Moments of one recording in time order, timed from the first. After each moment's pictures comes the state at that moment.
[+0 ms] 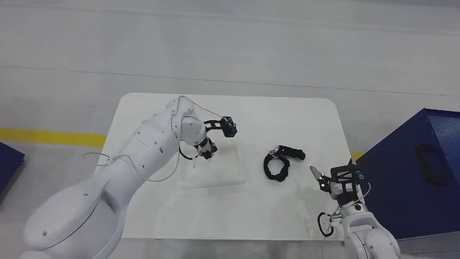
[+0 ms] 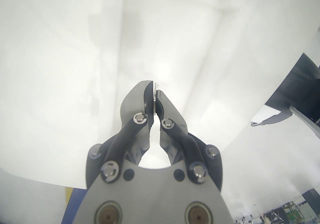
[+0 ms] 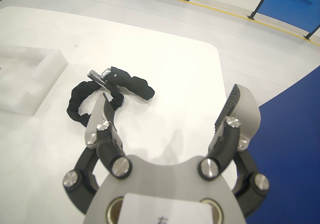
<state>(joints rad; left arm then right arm) 0.22 -1.45 -0.36 -0.67 0.60 -0.75 -1.05 -1.73 -1.15 1.60 -1.80 -1.33 0.00 0.00</state>
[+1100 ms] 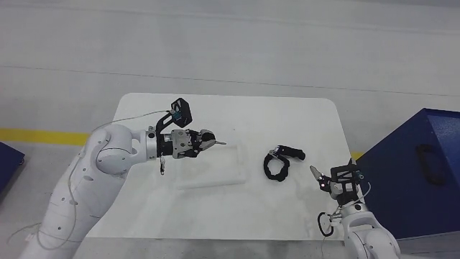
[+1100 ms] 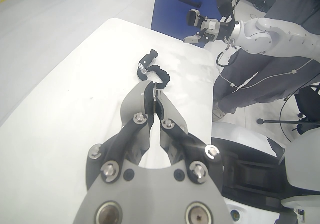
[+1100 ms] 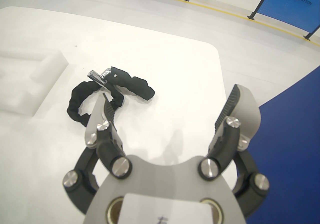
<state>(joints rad) 0.79 -1.09 -1.07 -1.40 0.51 -0.92 -0.65 -1.73 -1.15 1.60 -1.80 -1.33 0.00 0.00</state>
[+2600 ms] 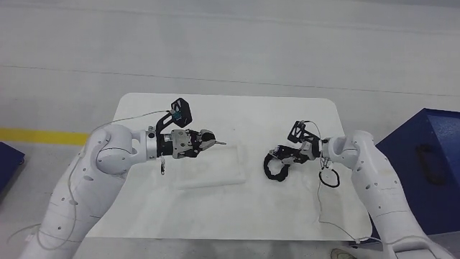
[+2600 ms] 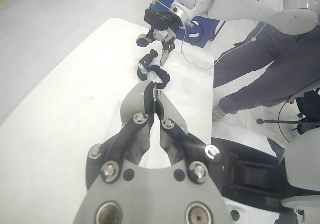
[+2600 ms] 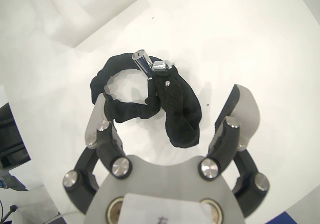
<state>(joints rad) 0.79 -1.09 -1.07 -1.40 0.51 -0.92 -0.65 -0.74 -1.12 1.20 -0.88 -1.24 -1.01 0.48</state>
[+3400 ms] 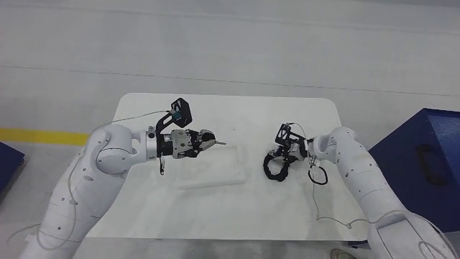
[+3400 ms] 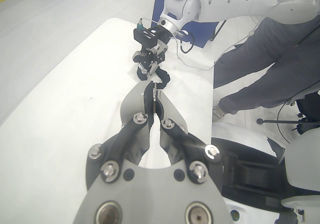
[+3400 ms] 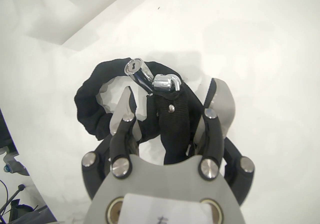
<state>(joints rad) 0.79 -1.09 -1.07 -1.40 0.51 -0.92 -0.65 -0.54 -1.21 0.93 -0.54 -1.31 -1.01 0.29</state>
